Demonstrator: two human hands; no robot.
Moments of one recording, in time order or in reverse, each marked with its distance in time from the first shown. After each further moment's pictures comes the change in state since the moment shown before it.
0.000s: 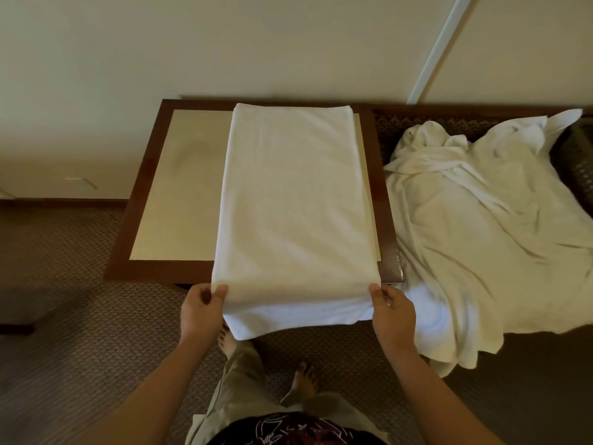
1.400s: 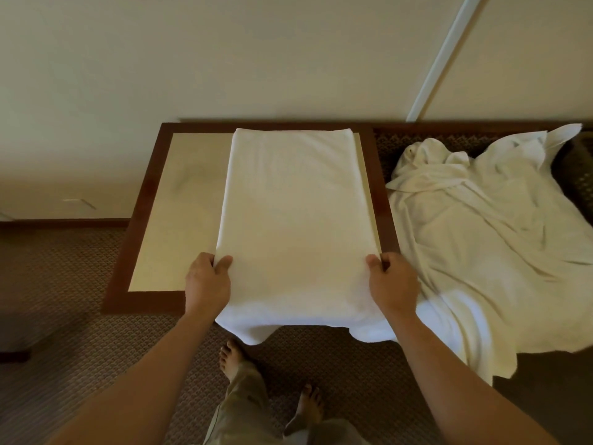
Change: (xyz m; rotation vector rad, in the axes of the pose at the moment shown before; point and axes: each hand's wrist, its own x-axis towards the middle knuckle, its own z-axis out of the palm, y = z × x) left_hand 0.079 0.072 0.012 0.291 0.018 0.205; right_hand 0.075 -0.075 0.022 -0.317 0.096 -0.178
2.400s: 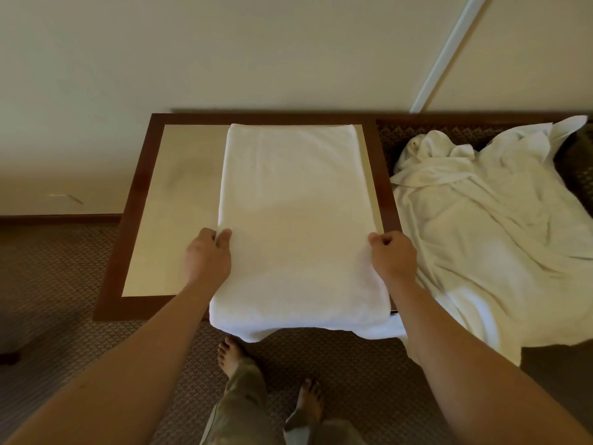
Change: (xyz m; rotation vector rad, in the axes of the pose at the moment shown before) left_hand 0.053 0.021 0.004 0.125 0.035 0.054; right_hand 0.051 -0.020 0.020 0.072 -0.014 0.121
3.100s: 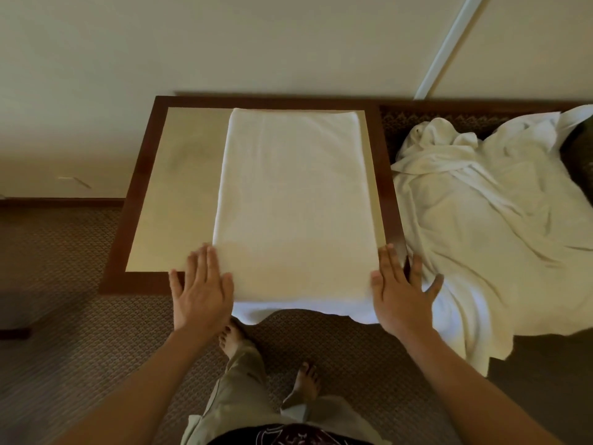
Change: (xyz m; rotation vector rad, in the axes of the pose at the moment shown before) left_hand -0.092 -0.078 0.009 0.550 -0.105 0.245; right_hand -0.080 0.082 -0.024 -0.748 -0.220 -0.258
